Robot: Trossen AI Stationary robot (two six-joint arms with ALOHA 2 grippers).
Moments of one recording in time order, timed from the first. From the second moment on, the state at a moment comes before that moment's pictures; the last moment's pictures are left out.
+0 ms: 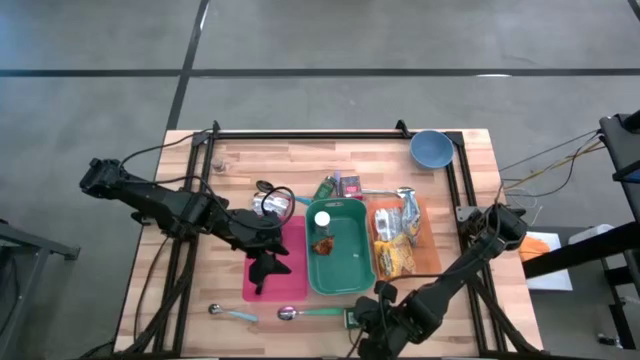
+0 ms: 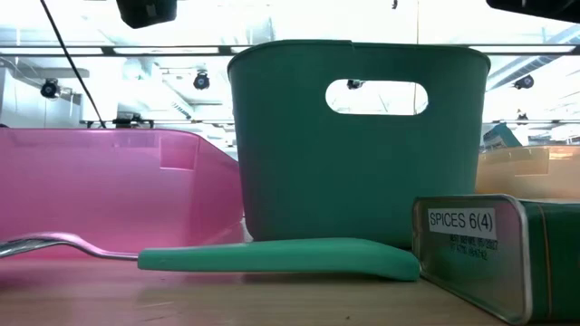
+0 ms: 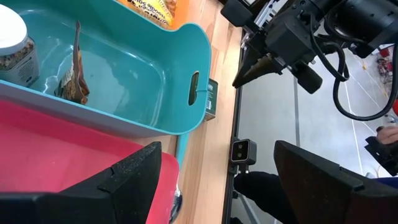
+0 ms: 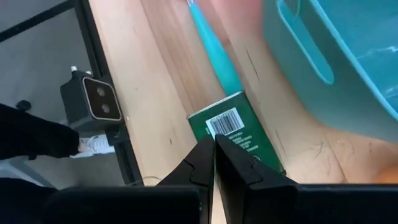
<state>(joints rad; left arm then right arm) -0.33 1.26 1.09 -0.49 0.07 -0.80 0.75 1.95 1.56 -0.76 0.34 1.12</state>
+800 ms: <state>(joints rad) -0.33 1.26 1.09 -0.49 0.07 -0.76 0.73 1.95 1.54 -0.73 0.20 1.20</state>
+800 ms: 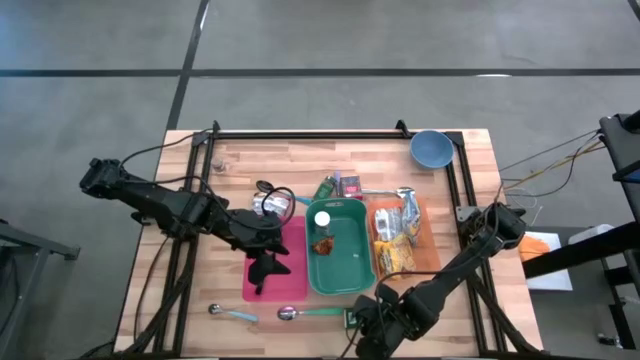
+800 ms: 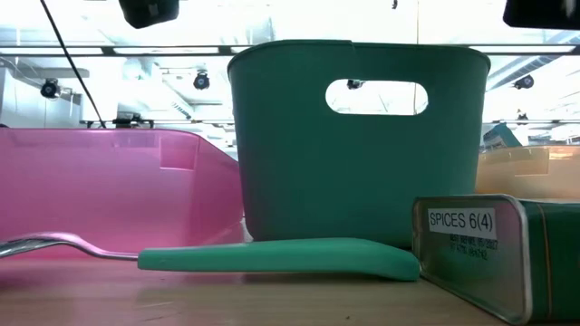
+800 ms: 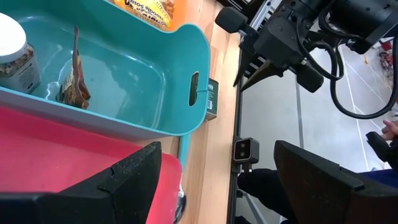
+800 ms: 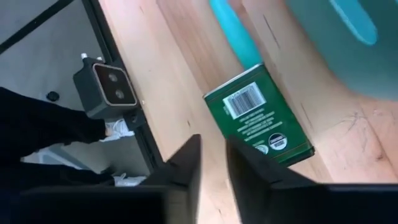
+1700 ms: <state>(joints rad) -0.33 1.26 1.09 -0.54 0.08 -0.76 0.75 2.06 1.51 -0.73 0.24 0.67</state>
